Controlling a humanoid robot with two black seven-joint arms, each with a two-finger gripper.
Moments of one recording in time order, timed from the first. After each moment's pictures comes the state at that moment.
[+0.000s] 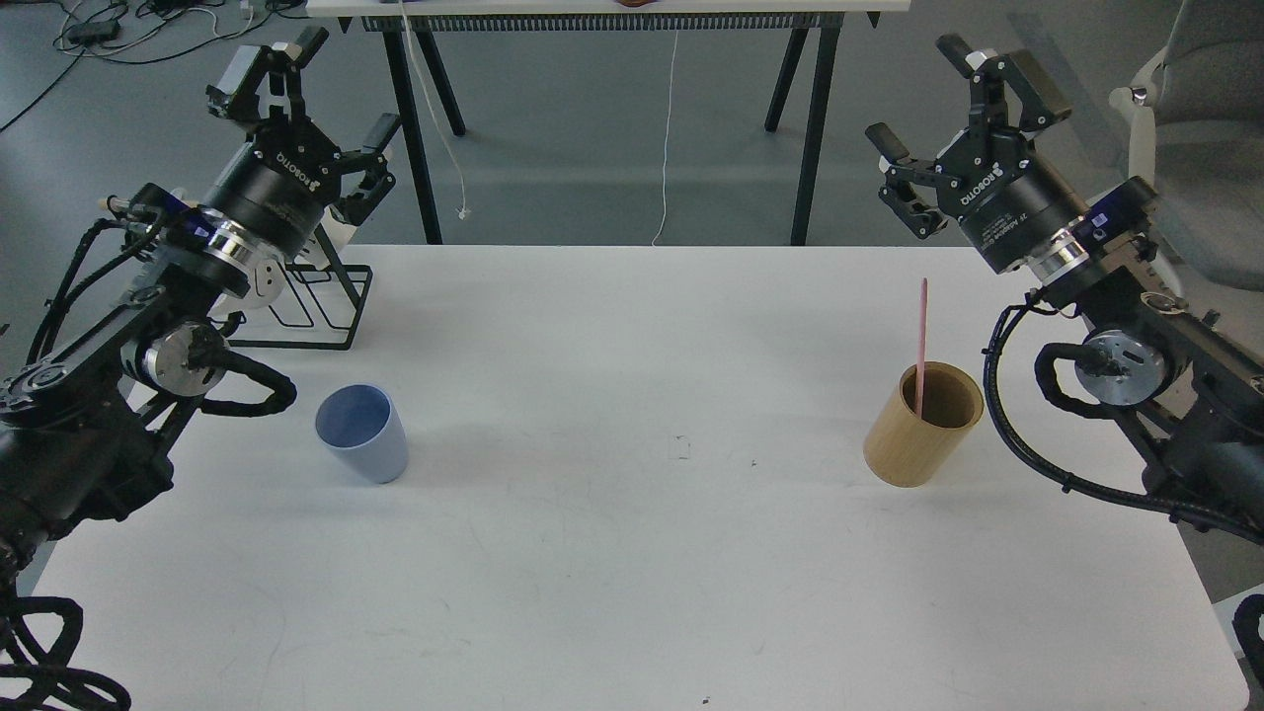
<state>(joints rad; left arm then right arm) -0.72 0.40 -0.84 -0.78 0.36 -0.49 -0.49 0.72 -0.43 0.79 0.90 -0.43 0.49 0.49</state>
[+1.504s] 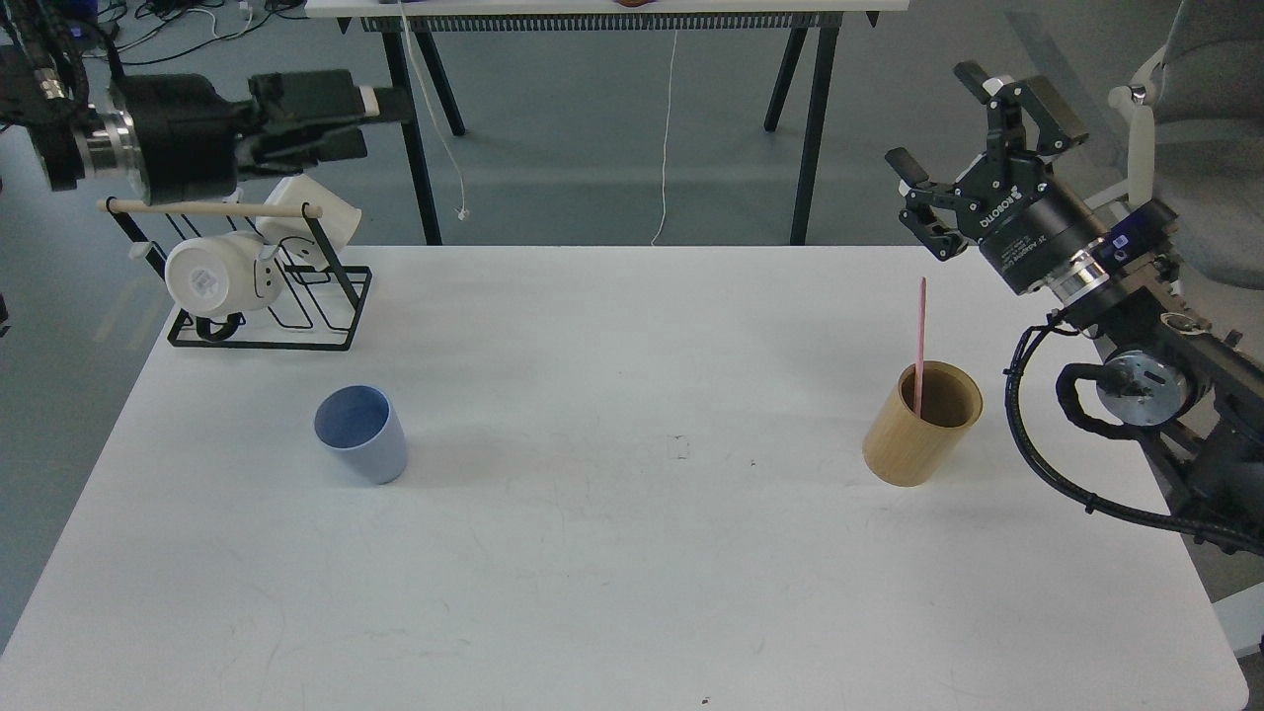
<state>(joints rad) -1.46 0.90 0.25 -1.13 1.05 -0.49 -0.49 0.67 -0.48 0.79 0.91 -0.43 0.49 0.49</state>
